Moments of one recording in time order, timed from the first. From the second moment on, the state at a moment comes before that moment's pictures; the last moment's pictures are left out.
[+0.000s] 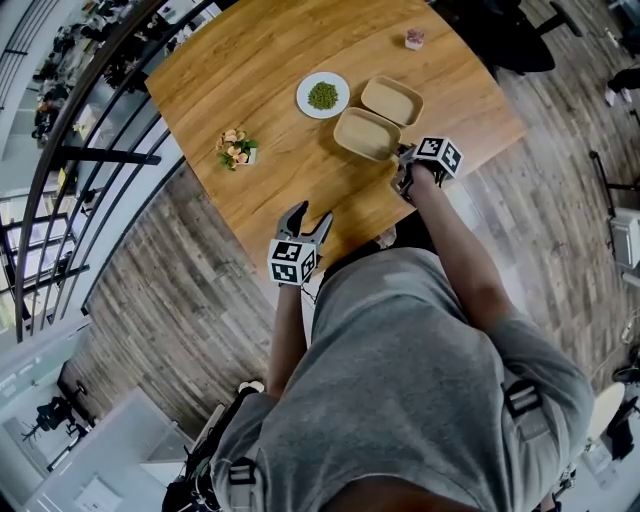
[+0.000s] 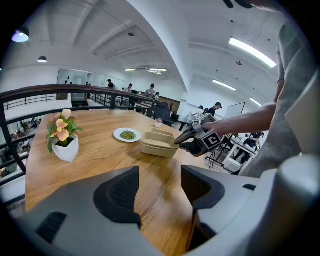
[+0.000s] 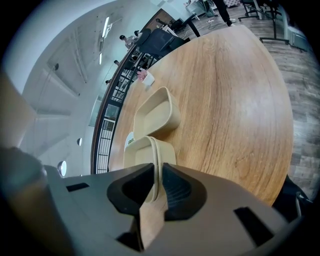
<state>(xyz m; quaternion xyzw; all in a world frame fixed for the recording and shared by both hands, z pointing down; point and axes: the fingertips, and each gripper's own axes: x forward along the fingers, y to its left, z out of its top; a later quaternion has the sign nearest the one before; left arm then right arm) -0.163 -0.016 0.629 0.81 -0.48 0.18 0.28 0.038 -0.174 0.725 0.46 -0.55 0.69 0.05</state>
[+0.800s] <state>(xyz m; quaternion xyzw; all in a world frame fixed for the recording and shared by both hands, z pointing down) -0.154 -0.023 0.624 0.81 -0.49 0.17 0.28 0.050 -0.208 0.683 0.46 -0.58 0.67 0.04</state>
